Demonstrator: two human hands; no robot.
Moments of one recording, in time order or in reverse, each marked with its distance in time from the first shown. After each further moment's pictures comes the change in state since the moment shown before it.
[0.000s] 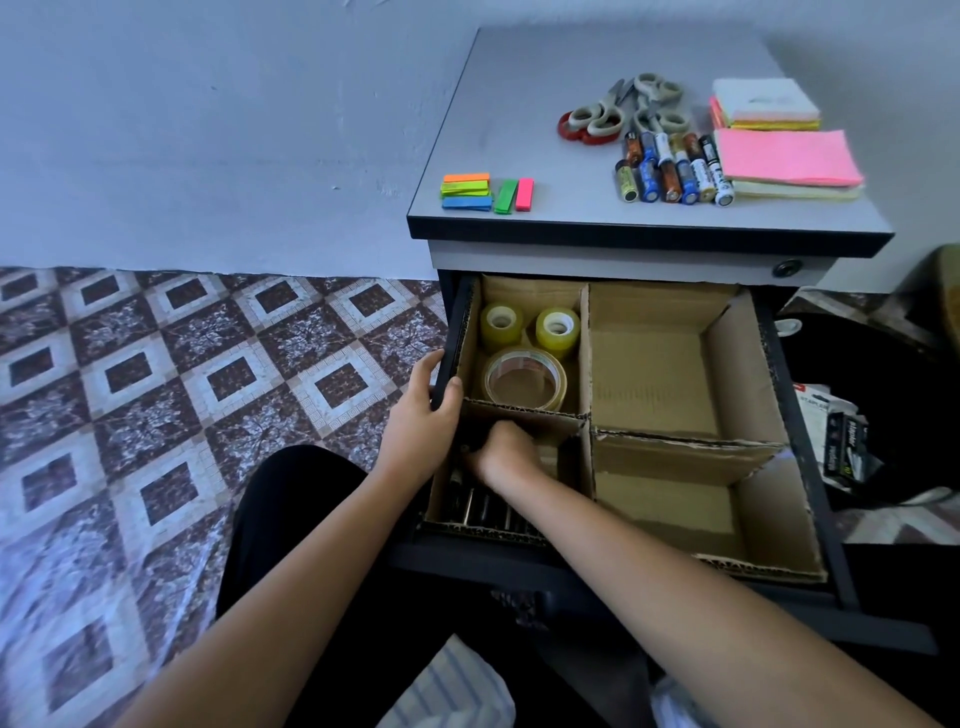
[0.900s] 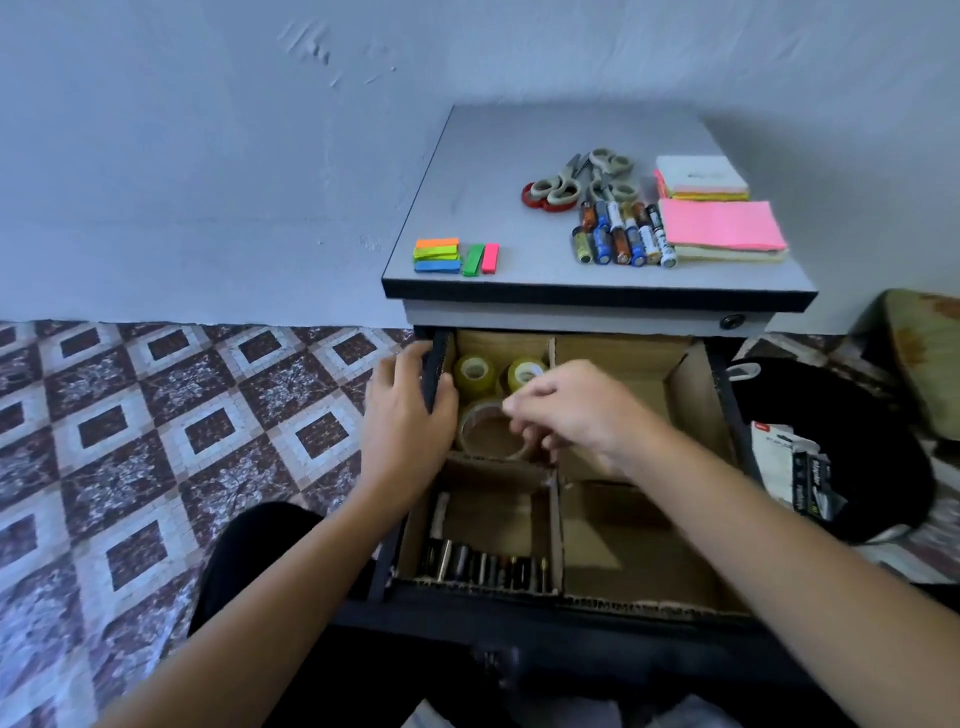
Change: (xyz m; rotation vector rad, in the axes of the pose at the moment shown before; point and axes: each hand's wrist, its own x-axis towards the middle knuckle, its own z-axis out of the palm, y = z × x) left_hand -0.002 0.059 -0.012 0.183 0.216 0.286; right_hand -0.060 -0.036 -0.137 0.127 -0.025 -0.280
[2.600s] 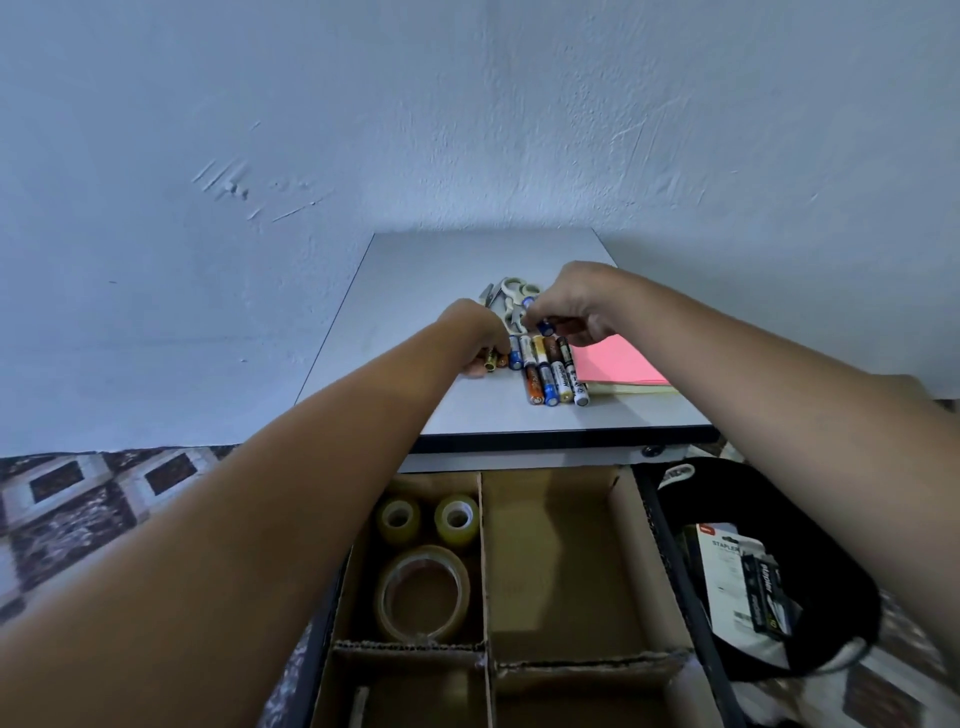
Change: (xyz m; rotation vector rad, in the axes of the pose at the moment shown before) left_hand 0.213 0.176 0.080 -0.040 -0.529 -0.336; right_hand 0.126 -0.084 -0.185 -0.197 0.285 0.197
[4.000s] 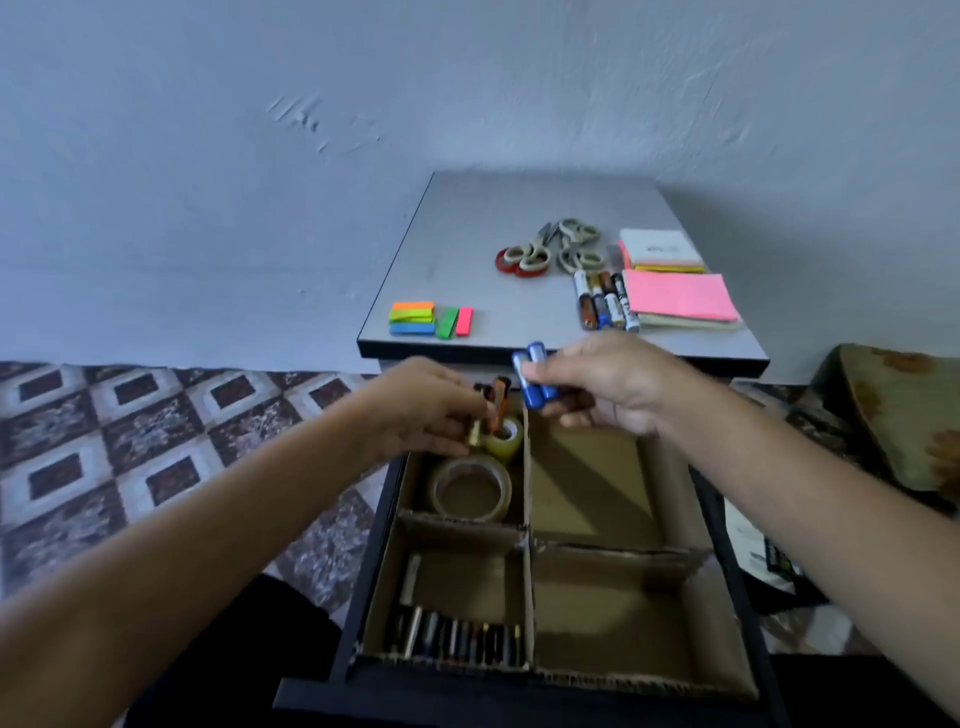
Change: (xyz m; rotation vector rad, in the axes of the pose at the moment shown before) left_hand -0.149 -0.137 -0.038 -0.333 -0.273 0.003; right_hand -0.131 0.045 0.082 0.450 -0.304 -0.073
